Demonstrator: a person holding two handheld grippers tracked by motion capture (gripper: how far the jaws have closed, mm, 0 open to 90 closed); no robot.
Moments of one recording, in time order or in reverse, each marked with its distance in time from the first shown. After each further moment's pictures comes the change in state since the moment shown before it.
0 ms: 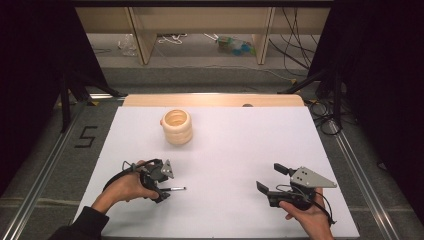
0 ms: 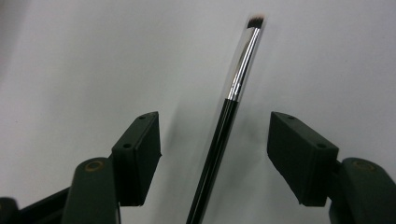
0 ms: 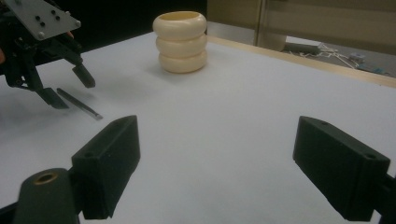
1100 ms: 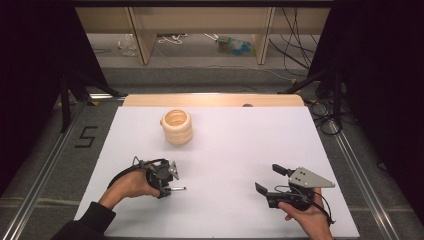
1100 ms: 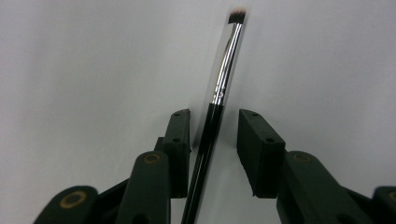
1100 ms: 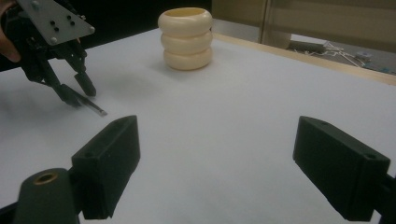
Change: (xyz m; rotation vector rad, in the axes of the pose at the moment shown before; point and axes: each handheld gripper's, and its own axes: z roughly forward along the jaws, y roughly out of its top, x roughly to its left) left arm -0.003 0.013 0.008 0.091 -0.083 -0.004; right arm 0.001 0.000 0.001 0.020 -0.001 -0.023
